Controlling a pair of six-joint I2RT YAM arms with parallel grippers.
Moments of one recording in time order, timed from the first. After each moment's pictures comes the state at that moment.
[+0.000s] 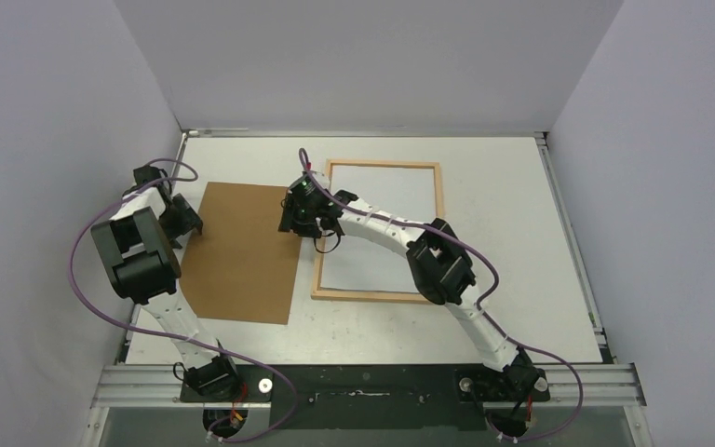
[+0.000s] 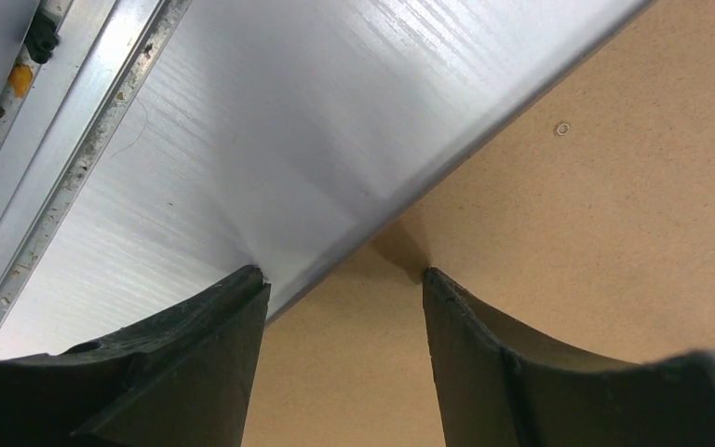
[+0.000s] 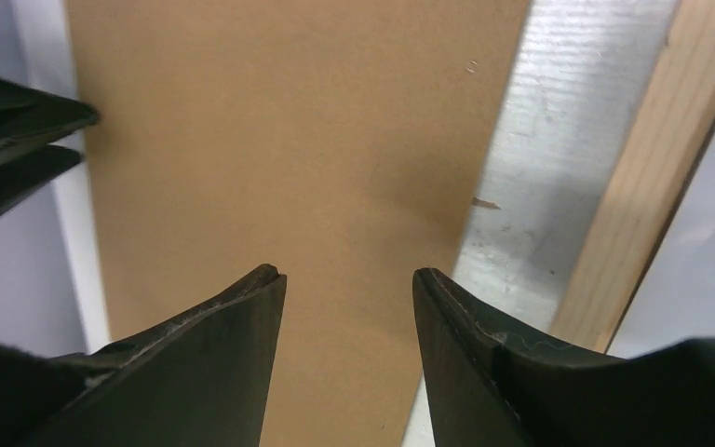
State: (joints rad) left arm 0.41 1.98 1.38 -0.62 -0.04 -0.33; right arm 0.88 2.34 2.01 -0.45 0.01 0.92
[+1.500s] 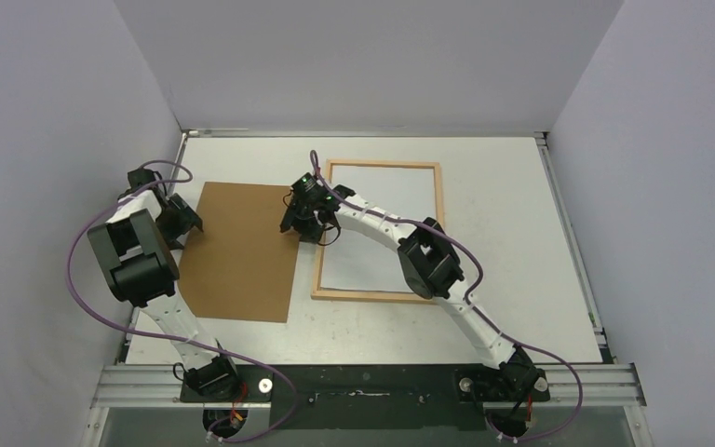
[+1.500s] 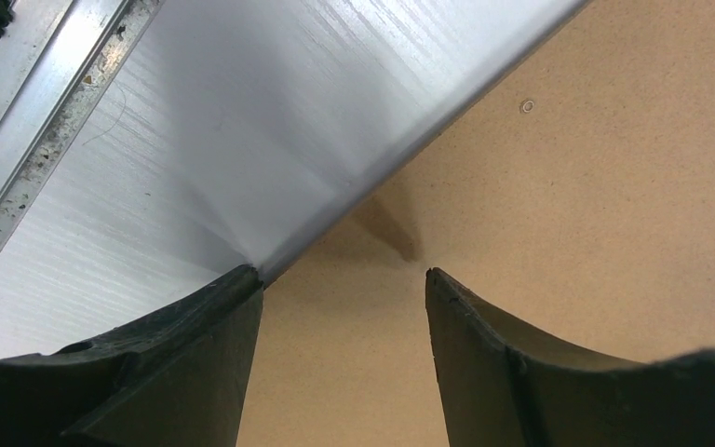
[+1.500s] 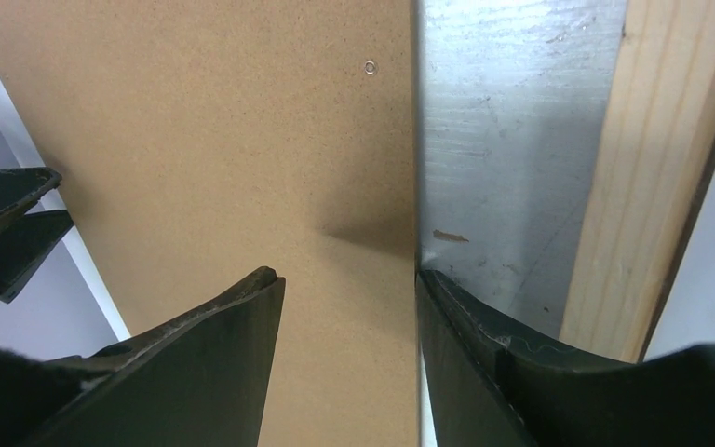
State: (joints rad) left arm 0.43 1.96 1.35 -0.60 0.06 -0.39; right arm 0.86 2.53 2.23 -0.63 -0.05 1.11
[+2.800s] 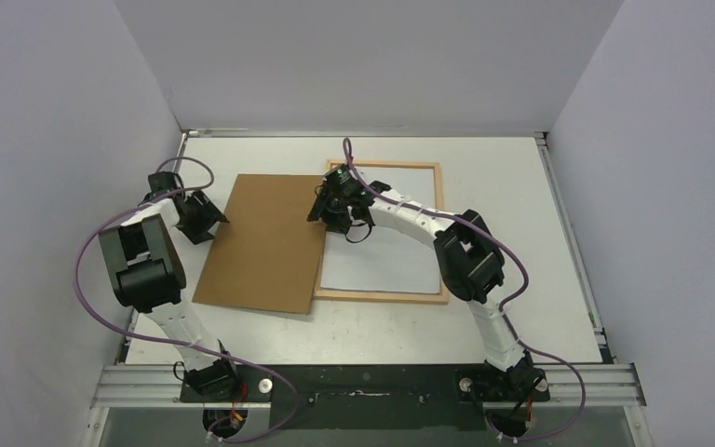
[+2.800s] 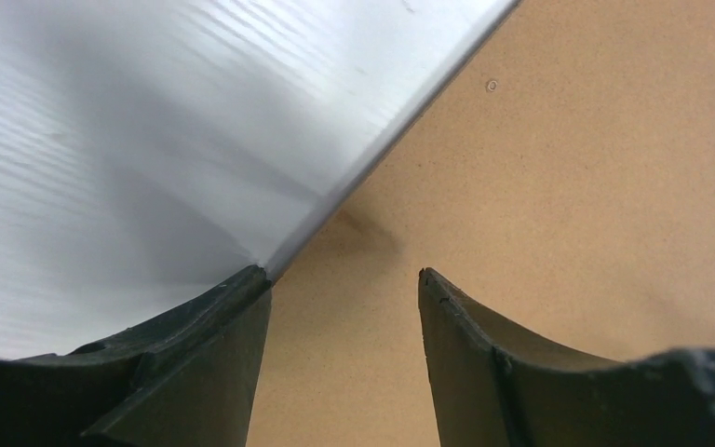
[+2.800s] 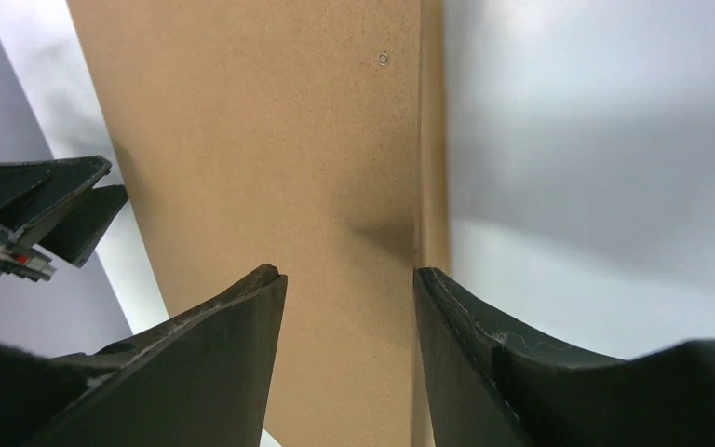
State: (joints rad) left arm 0.35 1.89 1.19 -0.39 0.26 -0.47; right arm 0.78 2.20 1.79 -0.45 -0.03 1.07
